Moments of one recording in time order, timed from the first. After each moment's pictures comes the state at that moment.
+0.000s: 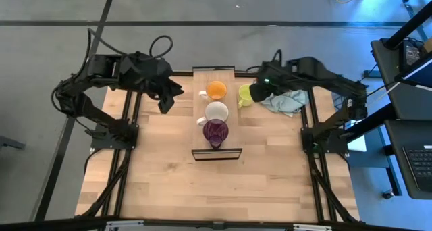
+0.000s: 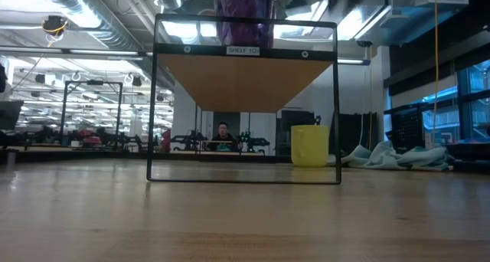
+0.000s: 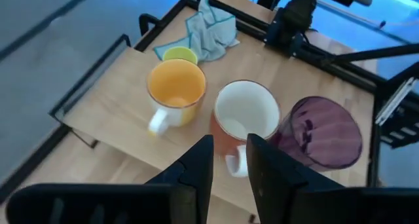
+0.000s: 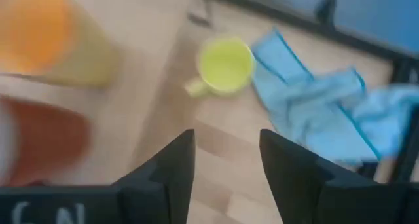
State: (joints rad) left arm 0.05 1.36 1.98 -1.32 -0.21 -0.40; right arm -0.16 1.55 1.95 -1.57 0.36 0.94
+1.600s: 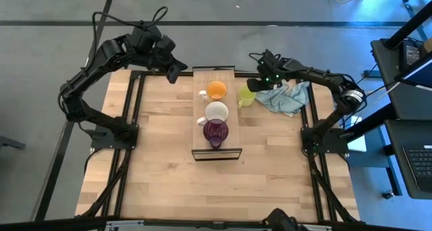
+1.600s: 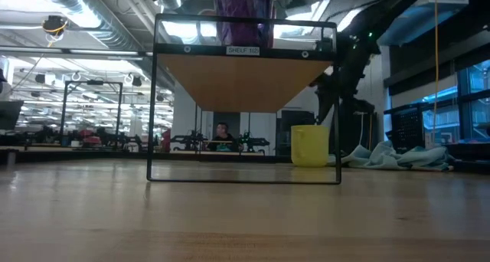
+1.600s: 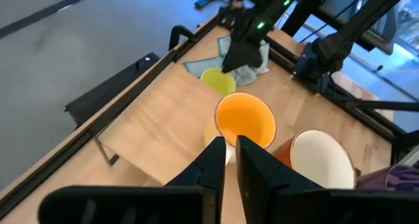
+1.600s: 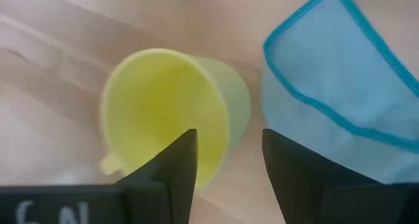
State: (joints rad) left arm 0.57 1.34 1.77 -1.08 0.18 -0.23; right arm -0.78 1.60 1.12 -0.69 -0.22 0.51
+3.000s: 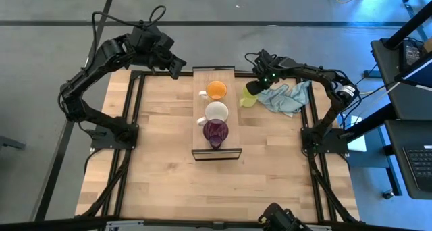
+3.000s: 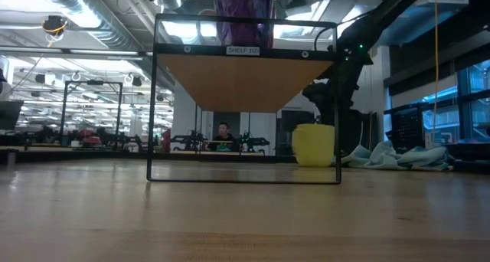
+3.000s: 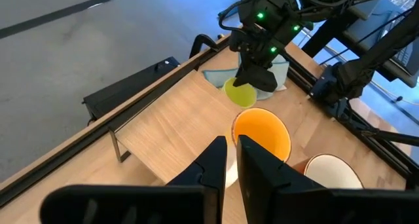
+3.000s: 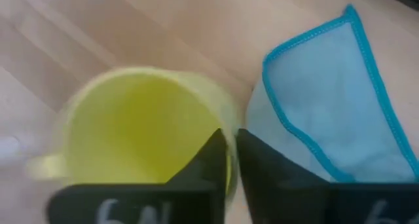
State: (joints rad) left arm 0.57 1.34 1.77 -1.06 0.09 -0.34; right arm -0.80 1.71 1.17 -0.70 -0.23 0.23
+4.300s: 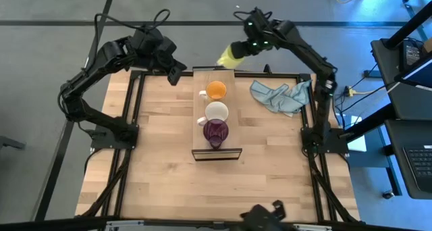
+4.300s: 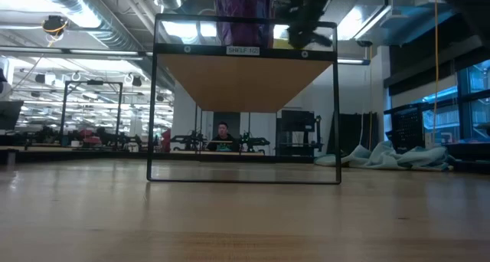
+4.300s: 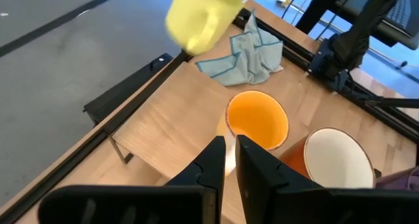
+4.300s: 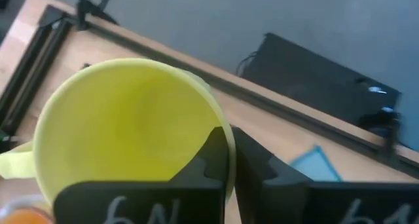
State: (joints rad) left arm 0.54 1.34 1.77 -1.09 0.09 -0.23; right arm -0.68 1.93 2.24 -1.26 0.01 0.49
